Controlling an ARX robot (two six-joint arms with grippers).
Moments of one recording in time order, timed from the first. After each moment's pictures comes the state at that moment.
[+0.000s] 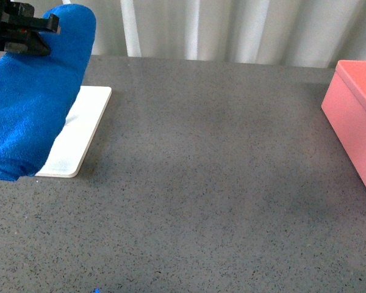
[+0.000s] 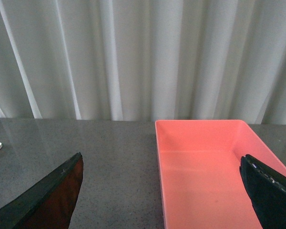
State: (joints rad) left arm 0.04 1.96 1.28 -0.07 0.16 0.21; right arm 0.00 0.00 0.02 0.00 0.00 0.00
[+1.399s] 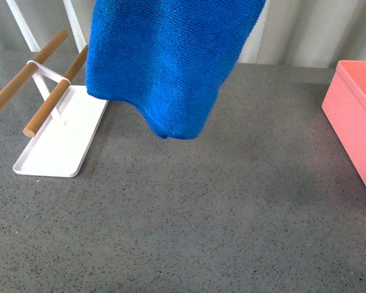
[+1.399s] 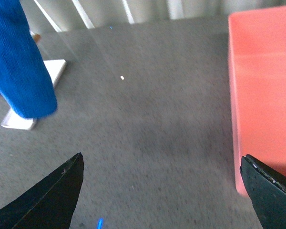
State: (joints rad) left arm -0.30 1.63 1.13 0.20 0.61 -0.31; right arm -0.11 0.68 0.37 -0.18 -0.41 0.08
